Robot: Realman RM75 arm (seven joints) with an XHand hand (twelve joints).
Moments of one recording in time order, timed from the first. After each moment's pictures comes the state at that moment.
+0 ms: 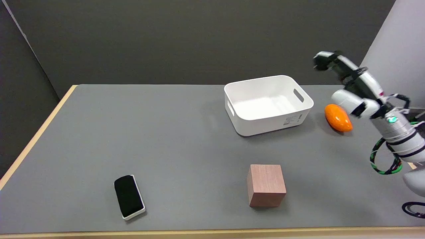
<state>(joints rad) 0.05 -0.67 -1.72 0.68 0.30 1.47 1.71</state>
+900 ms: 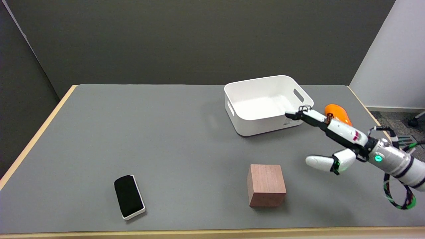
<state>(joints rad) -0.37 -0.73 -1.33 1.04 -0.20 1.29 1.56</state>
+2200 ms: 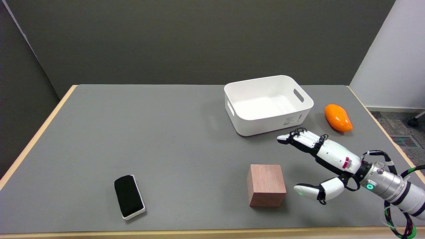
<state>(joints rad) -0.59 -0.86 -1.25 1.27 -0.28 1.14 1.31</state>
